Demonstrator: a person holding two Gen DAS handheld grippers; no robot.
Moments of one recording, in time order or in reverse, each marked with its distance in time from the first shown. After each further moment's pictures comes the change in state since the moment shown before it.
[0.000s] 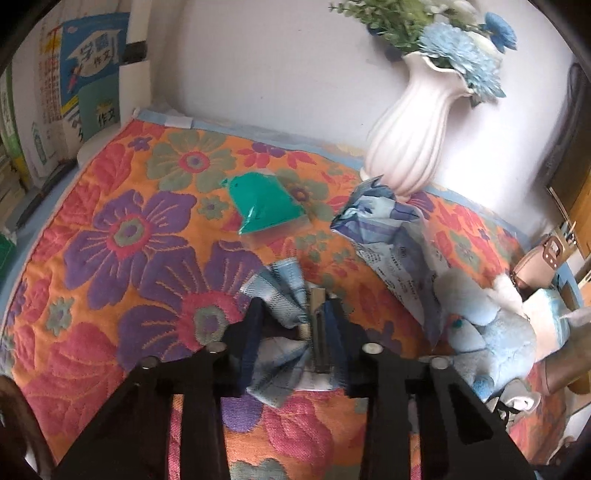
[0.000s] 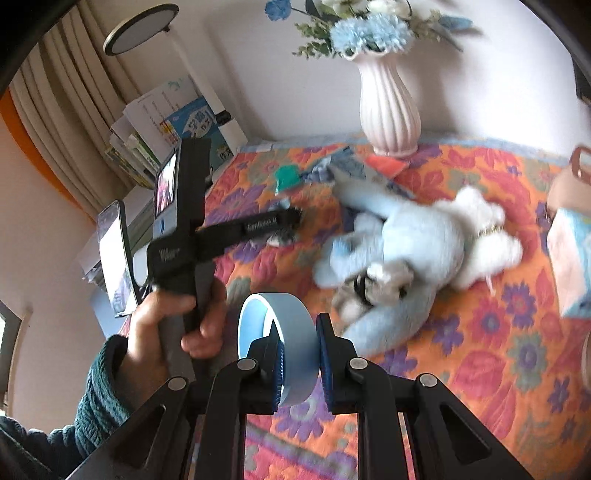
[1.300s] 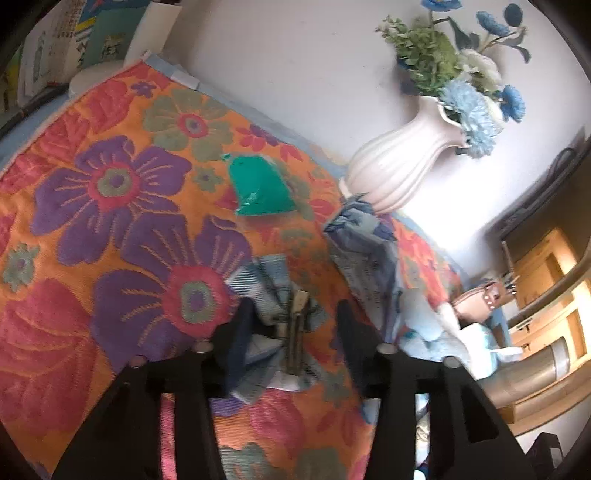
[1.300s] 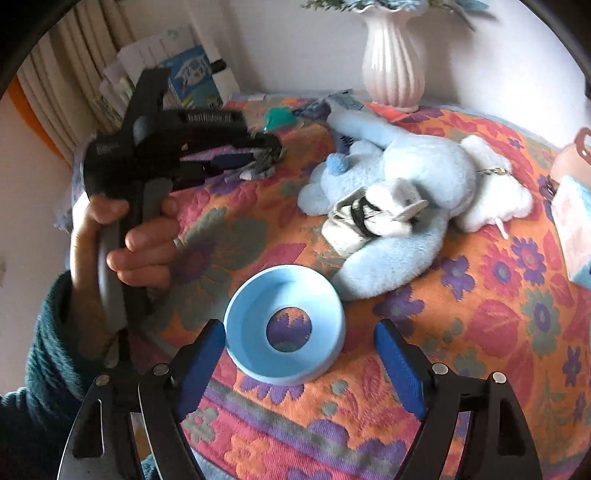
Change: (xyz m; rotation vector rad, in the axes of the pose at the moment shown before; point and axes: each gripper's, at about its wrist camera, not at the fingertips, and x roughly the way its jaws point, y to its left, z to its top) left arm -0.001 0.033 -0.002 -0.229 0.039 -0.277; right arm 0.030 0.003 -0.037 -0.098 0.109 -0.109
